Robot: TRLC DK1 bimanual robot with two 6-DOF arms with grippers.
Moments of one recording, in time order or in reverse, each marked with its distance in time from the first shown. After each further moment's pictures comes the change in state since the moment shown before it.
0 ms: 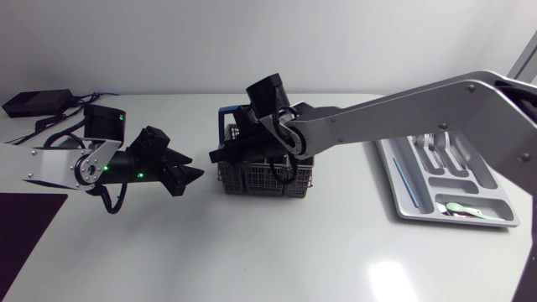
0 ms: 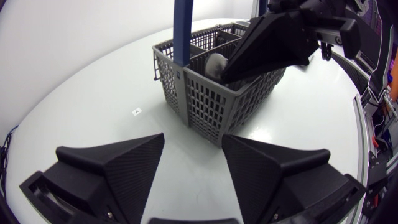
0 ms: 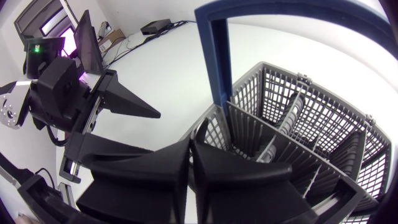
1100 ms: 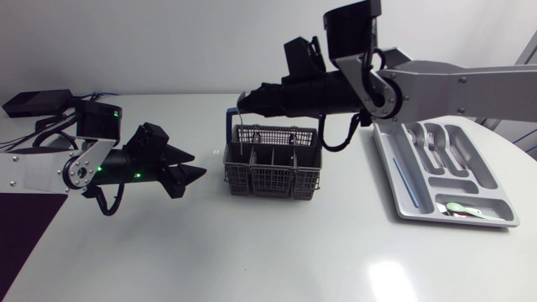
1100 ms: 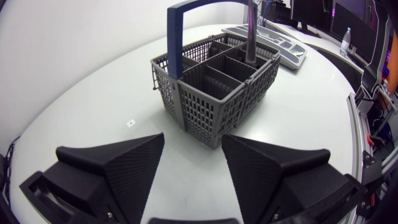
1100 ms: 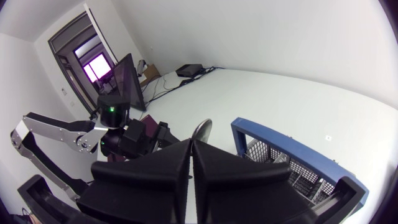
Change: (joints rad) left arm -0.037 -0.103 -0.029 -0.029 0.002 -0.004; right arm -0.143 -0.364 -0.130 0.027 -0.291 0.056
